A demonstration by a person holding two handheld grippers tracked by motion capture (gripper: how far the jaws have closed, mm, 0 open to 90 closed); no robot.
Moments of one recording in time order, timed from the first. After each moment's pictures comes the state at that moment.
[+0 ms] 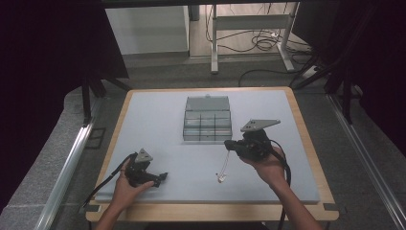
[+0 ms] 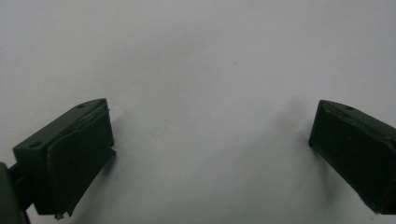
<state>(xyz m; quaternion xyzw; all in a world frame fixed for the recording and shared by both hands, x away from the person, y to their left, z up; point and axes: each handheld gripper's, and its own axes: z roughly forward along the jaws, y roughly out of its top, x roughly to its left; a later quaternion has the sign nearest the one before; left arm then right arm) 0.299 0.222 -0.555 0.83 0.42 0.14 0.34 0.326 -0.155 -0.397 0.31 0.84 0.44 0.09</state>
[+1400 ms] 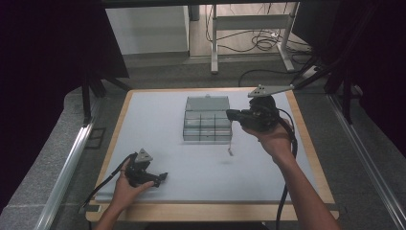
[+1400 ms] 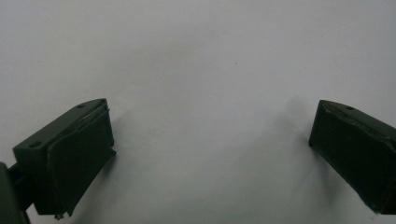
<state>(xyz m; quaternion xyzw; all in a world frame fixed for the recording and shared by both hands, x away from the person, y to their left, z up) 0.299 0.222 -0.555 0.83 0.42 0.14 0.34 0.352 -0.153 -0.316 0.31 0.81 0.48 0.12</state>
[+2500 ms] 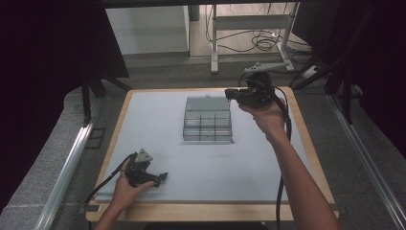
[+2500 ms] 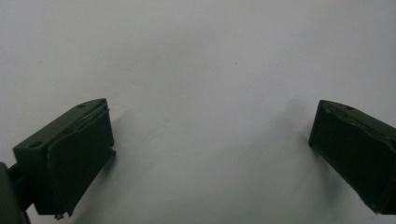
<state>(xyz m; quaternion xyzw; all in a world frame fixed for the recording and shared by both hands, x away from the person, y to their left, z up) 0.299 0.222 -0.555 0.83 0.42 0.14 0.34 0.395 -0.141 -0.290 0.34 0.80 0.48 0.14</state>
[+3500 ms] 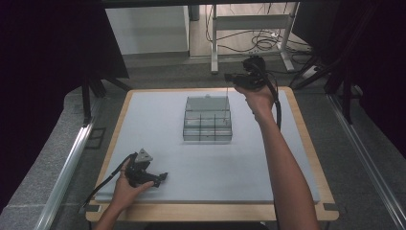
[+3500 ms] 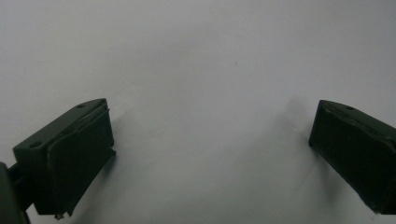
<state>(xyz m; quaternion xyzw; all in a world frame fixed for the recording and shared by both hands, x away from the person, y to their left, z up) 0.299 0.222 -0.555 0.83 0.42 0.14 0.34 0.465 -0.133 -0.302 0.40 0.76 0.50 0.15</state>
